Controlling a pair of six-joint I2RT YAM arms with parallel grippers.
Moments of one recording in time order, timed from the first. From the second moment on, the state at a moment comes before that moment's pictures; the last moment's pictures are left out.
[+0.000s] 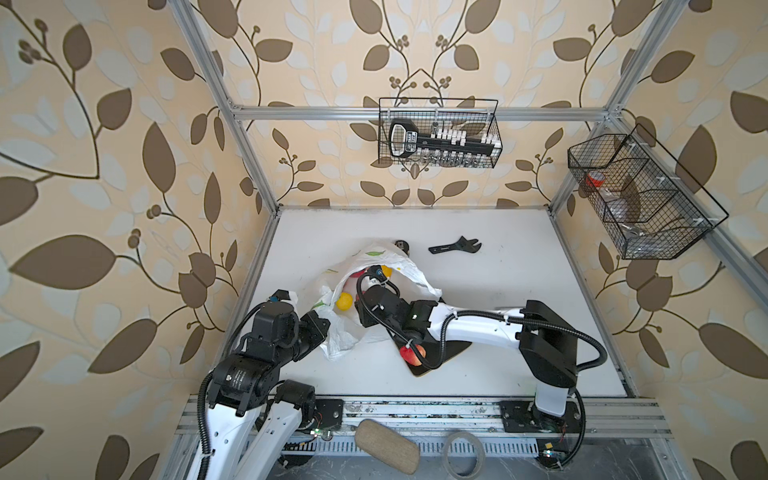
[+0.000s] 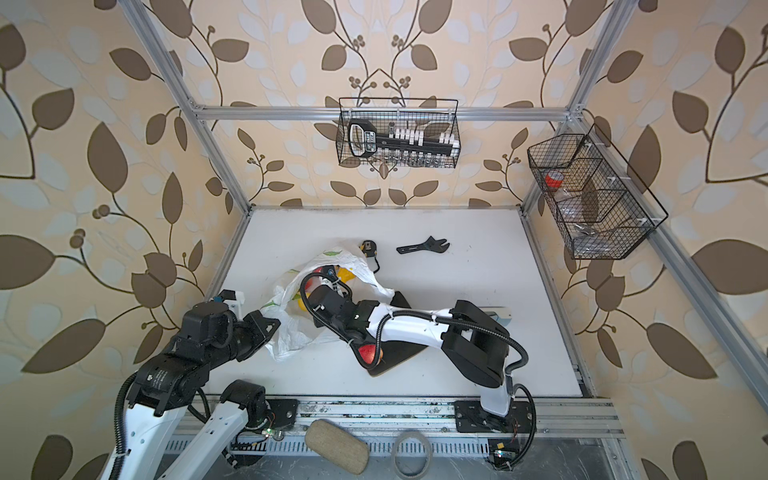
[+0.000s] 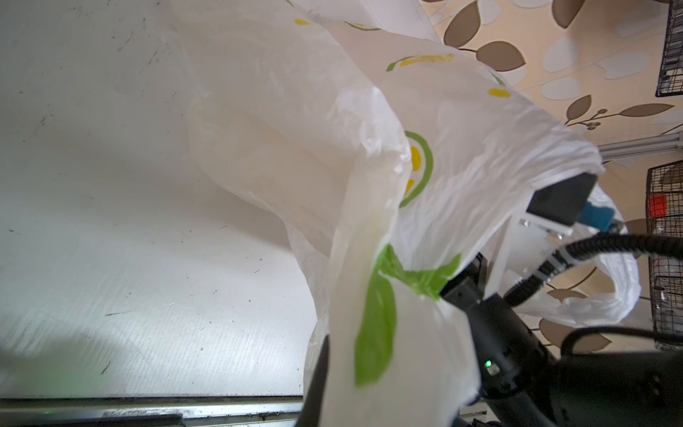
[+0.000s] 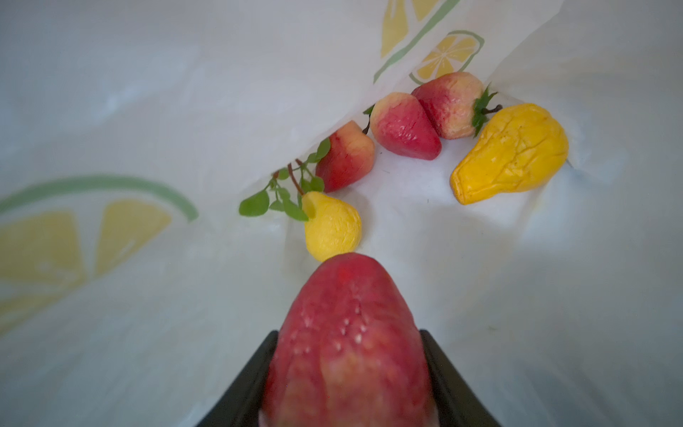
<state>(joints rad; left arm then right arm) -0.20 0.48 0.84 -1.09 0.20 -0.89 1.15 1.86 1.31 -0.14 0.38 0.66</state>
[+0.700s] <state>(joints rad) -0.20 0.49 0.83 -1.07 0.20 -0.89 1.34 1.22 0.74 -0.22 0.47 0.65</state>
